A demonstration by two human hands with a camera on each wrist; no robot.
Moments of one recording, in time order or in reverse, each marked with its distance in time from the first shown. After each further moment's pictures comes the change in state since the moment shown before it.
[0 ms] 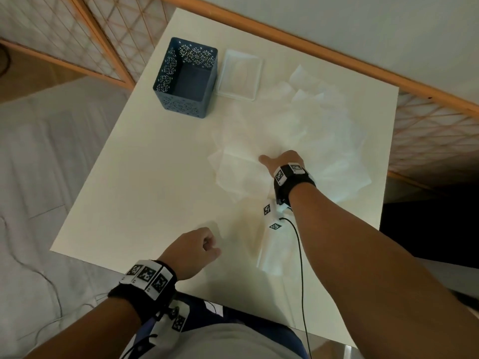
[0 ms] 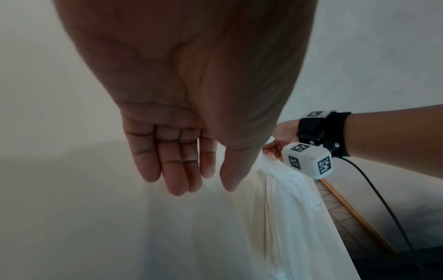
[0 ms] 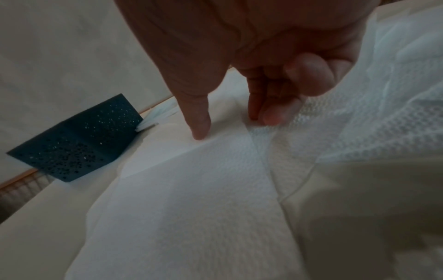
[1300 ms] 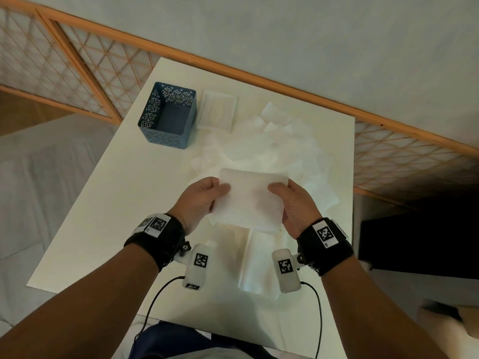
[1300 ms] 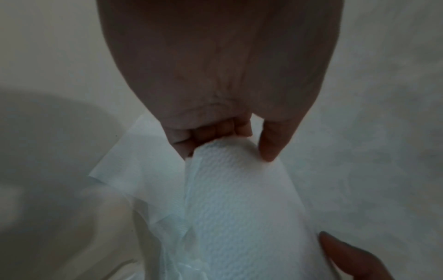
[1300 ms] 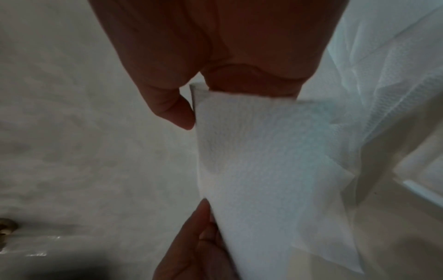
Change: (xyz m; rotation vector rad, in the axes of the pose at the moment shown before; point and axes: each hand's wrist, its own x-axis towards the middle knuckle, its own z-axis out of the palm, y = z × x) left_hand 0.066 0.129 -0.067 -0.974 0.046 0.141; right_hand -0.114 0.034 -0.081 0.971 -0.258 -0.131
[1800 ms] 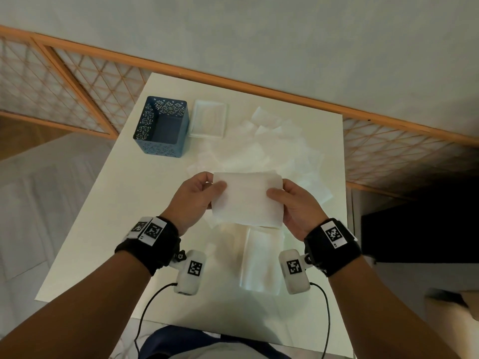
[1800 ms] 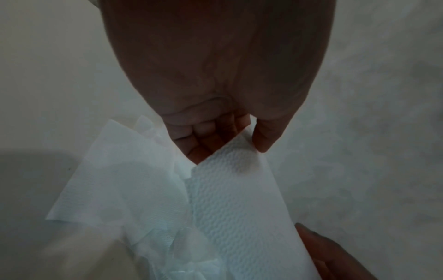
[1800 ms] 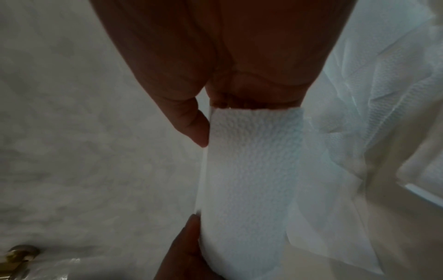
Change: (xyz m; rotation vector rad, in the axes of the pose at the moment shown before) left_hand -0.027 0.031 0.013 0.189 -0.017 0.180; right_hand -0.021 -0.006 -0.018 0.045 -0.065 -0.026
